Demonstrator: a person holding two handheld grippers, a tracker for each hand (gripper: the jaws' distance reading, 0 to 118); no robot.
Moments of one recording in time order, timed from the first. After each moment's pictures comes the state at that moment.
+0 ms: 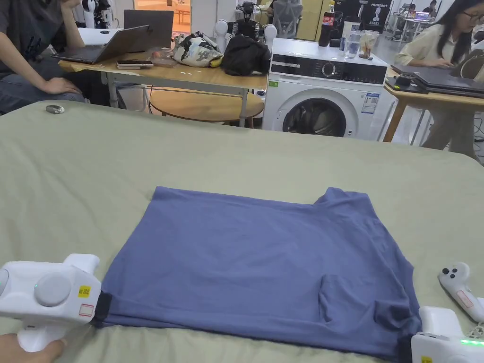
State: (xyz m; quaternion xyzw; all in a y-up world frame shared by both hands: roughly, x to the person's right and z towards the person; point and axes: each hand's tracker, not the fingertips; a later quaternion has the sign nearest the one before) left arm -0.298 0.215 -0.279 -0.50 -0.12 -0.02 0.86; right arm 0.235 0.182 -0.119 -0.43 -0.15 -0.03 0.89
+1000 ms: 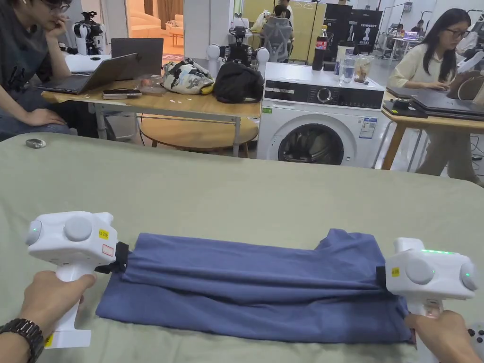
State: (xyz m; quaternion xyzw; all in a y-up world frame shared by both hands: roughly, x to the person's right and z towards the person) left arm -0.252 0.251 -0.511 -0.48 -0.13 0.04 0.87; right arm 0.305 0.223 -0.382 -0.41 -0.16 -0.05 0.90
